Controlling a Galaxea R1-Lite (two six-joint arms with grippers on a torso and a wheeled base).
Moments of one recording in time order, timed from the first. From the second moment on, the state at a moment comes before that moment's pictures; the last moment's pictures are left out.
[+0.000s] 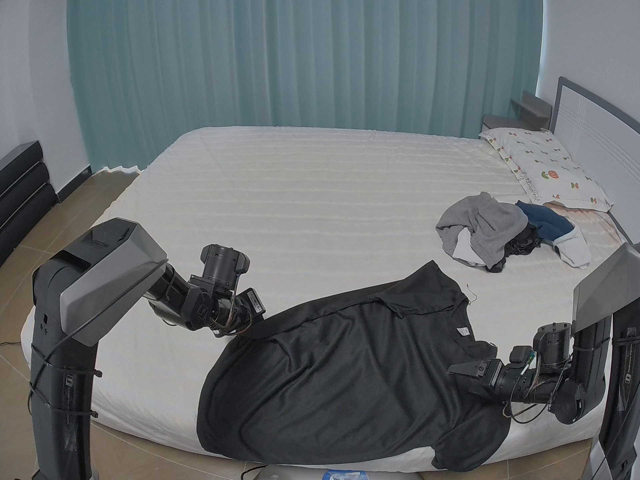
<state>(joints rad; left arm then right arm) -0.31 2.43 -1.31 -0.29 0.07 -0.76 0.12 2.35 -0.14 -1.55 0.47 0.76</state>
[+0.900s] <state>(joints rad) -0.15 2.69 -1.95 -0.21 0.27 -0.76 0.12 2.35 -0.14 -1.55 0.47 0.76</state>
